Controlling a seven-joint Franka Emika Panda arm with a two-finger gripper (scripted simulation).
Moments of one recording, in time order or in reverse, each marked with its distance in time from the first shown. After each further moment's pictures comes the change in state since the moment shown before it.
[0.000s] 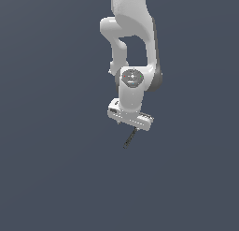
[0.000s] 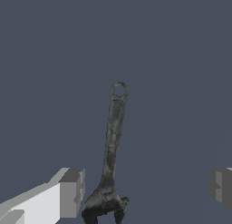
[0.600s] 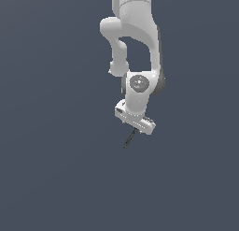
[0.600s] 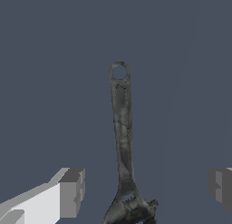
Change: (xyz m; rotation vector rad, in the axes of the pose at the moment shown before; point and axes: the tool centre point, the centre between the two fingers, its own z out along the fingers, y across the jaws) arm -0.018 -0.017 0.030 -0.007 0.010 0.195
